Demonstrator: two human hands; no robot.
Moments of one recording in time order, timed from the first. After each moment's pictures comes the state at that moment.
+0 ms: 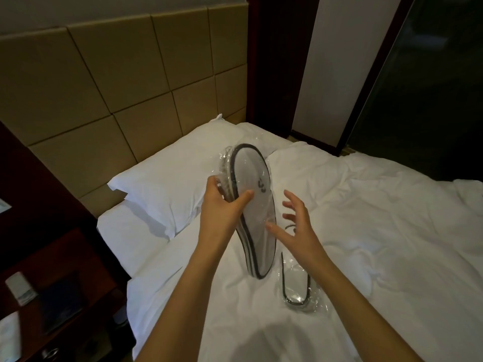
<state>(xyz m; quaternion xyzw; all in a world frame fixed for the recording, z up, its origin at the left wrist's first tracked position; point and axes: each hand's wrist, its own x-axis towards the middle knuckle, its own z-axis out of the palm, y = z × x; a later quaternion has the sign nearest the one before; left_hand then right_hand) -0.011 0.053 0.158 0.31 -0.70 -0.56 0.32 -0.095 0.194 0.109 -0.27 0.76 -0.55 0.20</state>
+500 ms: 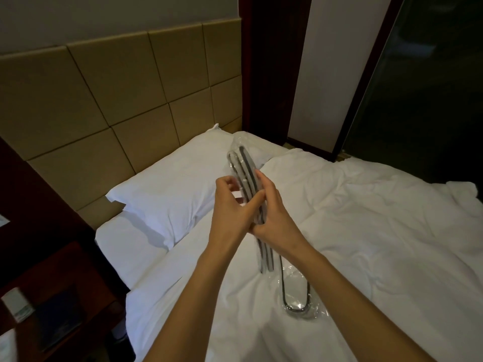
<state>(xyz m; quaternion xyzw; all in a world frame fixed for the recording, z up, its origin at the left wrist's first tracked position) -0.024 0.069 0.170 0.27 -0.75 -0.52 0.31 -0.091 0.147 0.142 -0.39 0.75 -0.52 0.13</state>
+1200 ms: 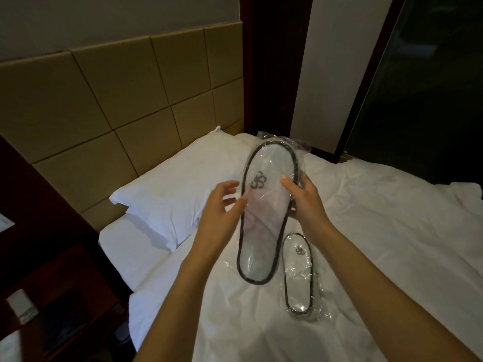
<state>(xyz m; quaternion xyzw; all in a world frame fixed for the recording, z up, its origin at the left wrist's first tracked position) -0.005 0.050 0.173 0.27 -0.76 -0.53 0.25 -0.146 0.160 0.150 -0.16 0.65 -0.71 0.22</state>
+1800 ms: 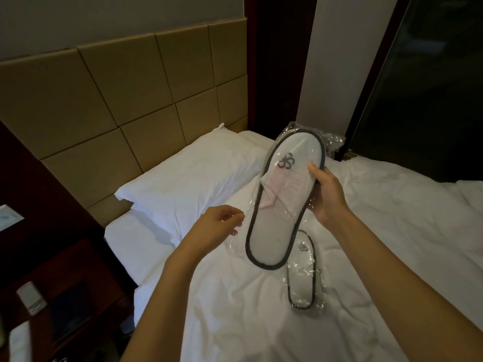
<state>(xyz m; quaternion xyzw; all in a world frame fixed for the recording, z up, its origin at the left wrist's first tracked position) 0.021 0.032 0.163 0.29 -0.81 -0.51 0.05 -0.172 0.175 0.157 -0.05 0.56 -0.78 0.27</state>
